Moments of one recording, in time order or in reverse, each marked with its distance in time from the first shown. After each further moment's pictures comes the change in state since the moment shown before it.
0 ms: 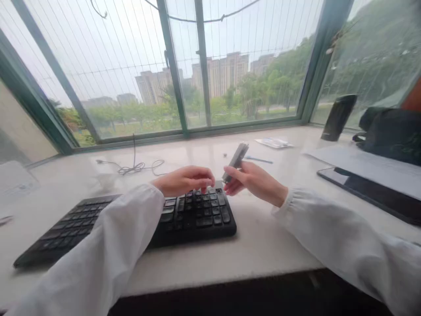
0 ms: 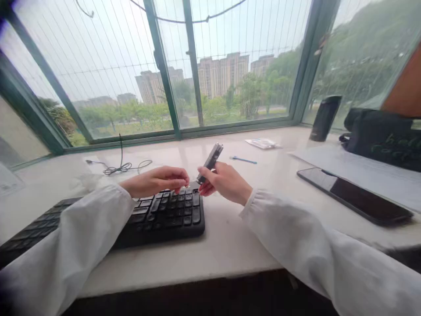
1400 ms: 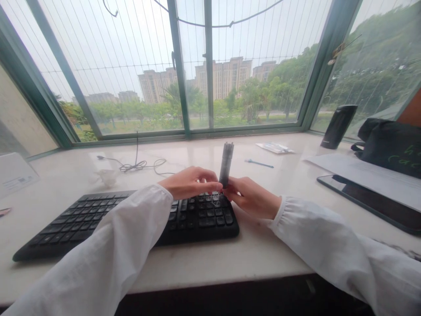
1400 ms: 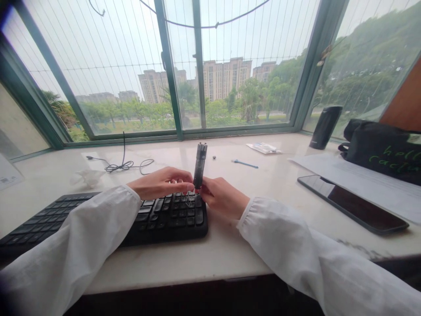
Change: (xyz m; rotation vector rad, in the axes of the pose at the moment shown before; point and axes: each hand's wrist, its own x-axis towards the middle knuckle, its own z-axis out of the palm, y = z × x) left_hand -0.003 0.015 0.005 0.245 0.096 -0.035; right_hand 0.001 0.023 0.008 -0.636 -0.112 -0.523
